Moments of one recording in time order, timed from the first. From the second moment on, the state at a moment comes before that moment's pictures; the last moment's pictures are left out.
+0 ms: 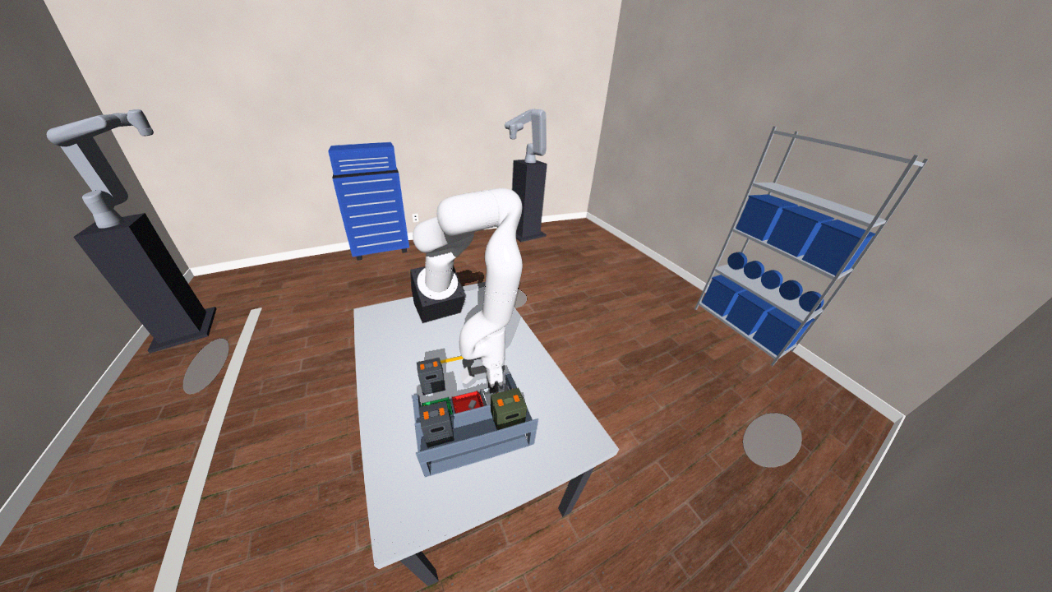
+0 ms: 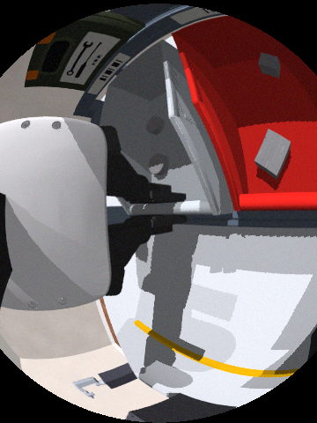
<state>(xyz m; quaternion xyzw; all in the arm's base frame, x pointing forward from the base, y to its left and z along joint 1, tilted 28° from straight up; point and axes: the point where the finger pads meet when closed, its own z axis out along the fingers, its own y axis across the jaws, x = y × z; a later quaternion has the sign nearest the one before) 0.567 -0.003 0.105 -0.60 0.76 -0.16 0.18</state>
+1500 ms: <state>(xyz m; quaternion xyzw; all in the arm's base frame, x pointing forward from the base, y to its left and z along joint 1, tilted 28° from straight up) 0.533 0.004 0.109 -0.60 0.76 -0.16 0.18</state>
